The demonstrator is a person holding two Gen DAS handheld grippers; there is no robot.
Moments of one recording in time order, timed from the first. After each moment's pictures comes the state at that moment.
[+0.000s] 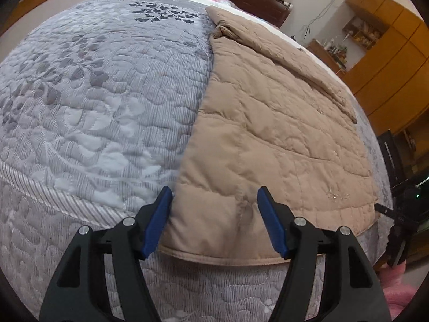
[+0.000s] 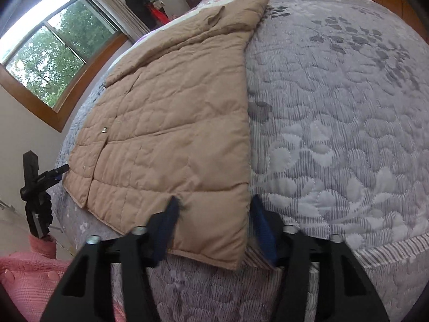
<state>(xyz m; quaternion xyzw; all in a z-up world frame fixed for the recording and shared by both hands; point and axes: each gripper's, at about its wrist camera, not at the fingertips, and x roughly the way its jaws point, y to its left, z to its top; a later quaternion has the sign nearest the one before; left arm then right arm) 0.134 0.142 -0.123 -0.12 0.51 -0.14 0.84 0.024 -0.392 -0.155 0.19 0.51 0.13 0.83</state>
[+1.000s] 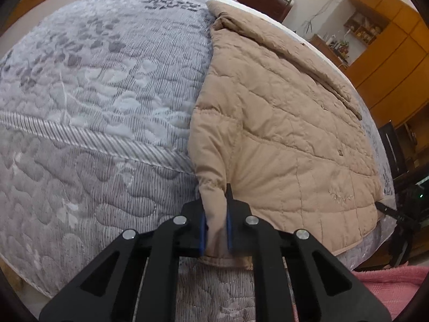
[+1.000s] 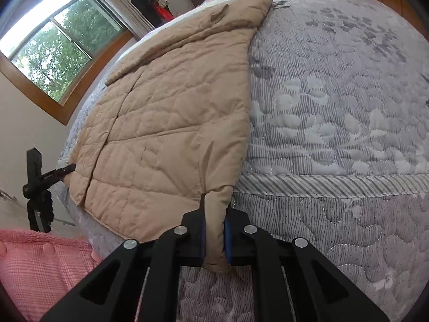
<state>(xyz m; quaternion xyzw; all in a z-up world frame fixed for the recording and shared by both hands) 0.088 0.146 -0.128 -0.12 0.52 -0.14 0.84 -0.026 -0.384 -0.154 0.18 0.51 0.13 0.83</state>
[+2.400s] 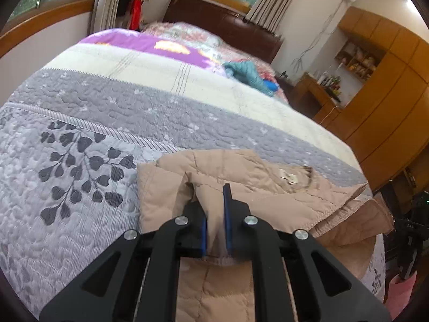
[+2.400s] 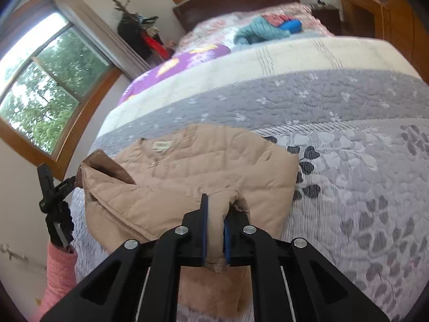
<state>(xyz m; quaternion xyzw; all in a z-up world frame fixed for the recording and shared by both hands) 0.450 0.065 -0.038 -0.14 0.43 -0.15 0.88 0.316 -0.460 -0.045 0.22 0.48 0.11 0.84</state>
